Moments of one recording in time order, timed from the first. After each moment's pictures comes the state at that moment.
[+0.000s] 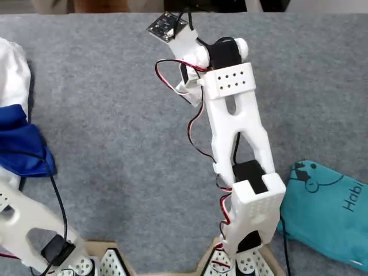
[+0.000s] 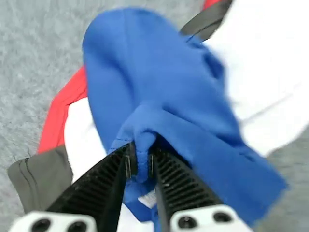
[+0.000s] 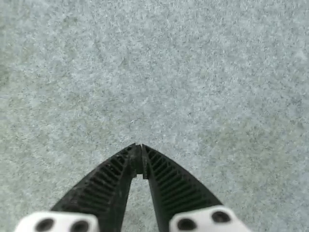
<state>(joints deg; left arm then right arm) -54.0 42.5 -70.6 94.8 -4.5 -20.0 20.2 -41.3 101.0 22.7</state>
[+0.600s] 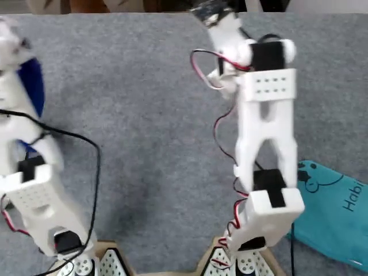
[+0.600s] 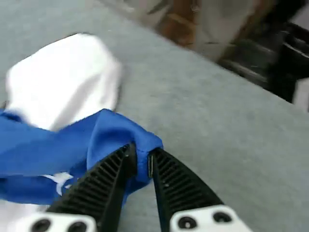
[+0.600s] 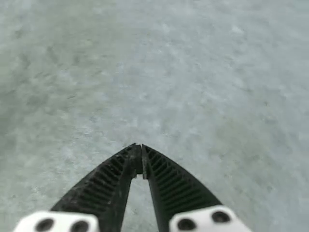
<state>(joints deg) -18.0 23.7 -79.8 100.3 1.6 -8.0 11.5 -41.3 101.1 22.7</state>
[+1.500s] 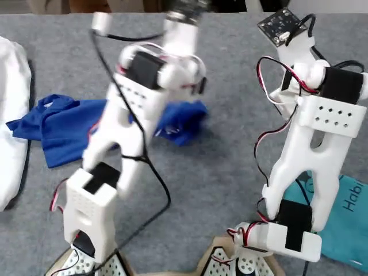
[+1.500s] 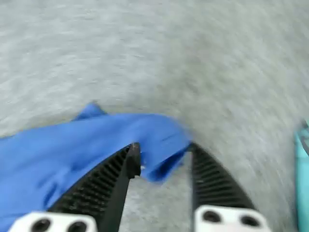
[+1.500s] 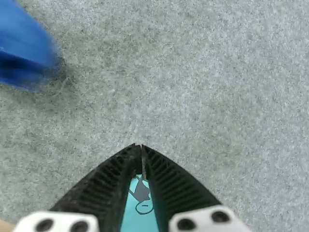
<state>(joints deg) 22.3 22.8 -61.0 100.3 1.0 11.0 -4.8 -25.5 101.3 35.6</state>
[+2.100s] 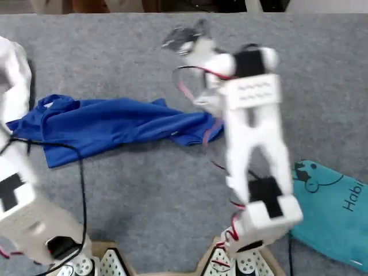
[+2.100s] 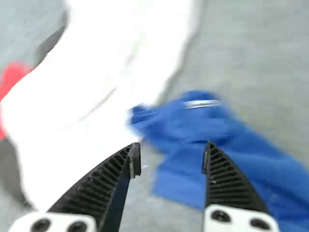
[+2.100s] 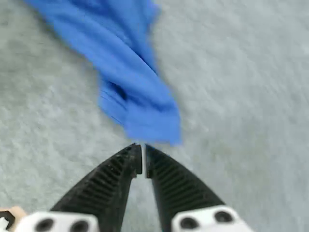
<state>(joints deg) -42.5 14.5 -44.9 100.3 -8.0 -19.3 11.6 -29.9 101.3 35.6</state>
